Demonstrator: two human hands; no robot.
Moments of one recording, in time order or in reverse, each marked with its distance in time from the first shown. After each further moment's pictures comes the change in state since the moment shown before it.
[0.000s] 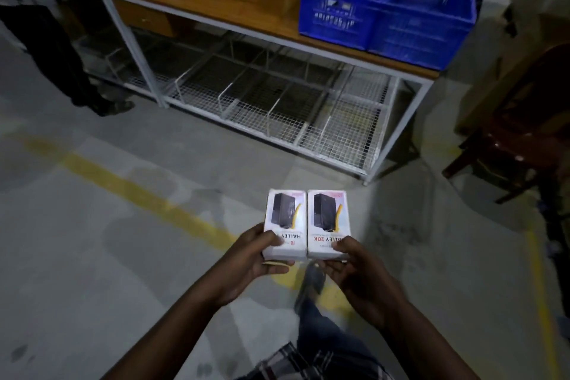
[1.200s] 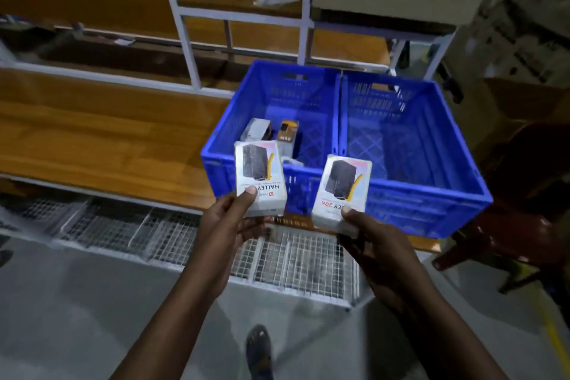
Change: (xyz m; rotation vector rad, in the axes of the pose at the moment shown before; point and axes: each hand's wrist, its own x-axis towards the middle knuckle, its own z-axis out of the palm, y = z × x) left_hand 0.594 0.502 0.104 -0.035 0.097 0.394; right_hand 0.428 -0.581 0.159 -0.052 0.223 -0.454
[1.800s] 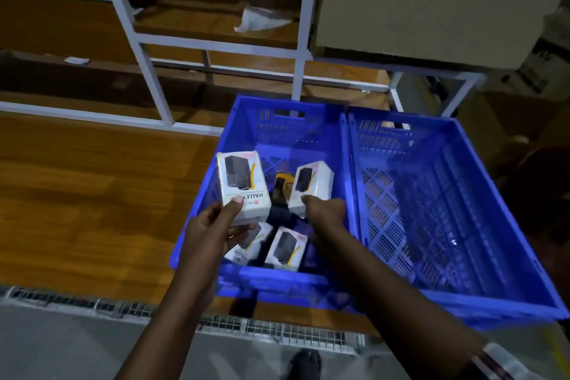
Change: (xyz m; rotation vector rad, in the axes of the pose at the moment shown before) left_hand 0.236 0.035 0.004 0.080 0.028 -0.040; right_hand 0.309 -0.027 0.143 -0.268 0.455 0.032
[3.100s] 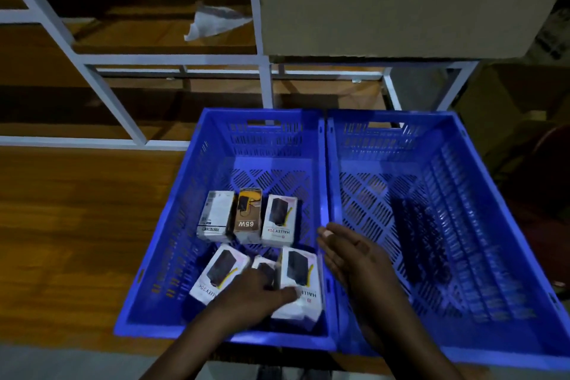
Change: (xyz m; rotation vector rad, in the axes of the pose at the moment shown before) left_hand 0.039 -0.051 0.088 1.160 -0.434 -0.318; right_hand -0.017 -0.036 -0.121 0.192 -0.391 -0.037
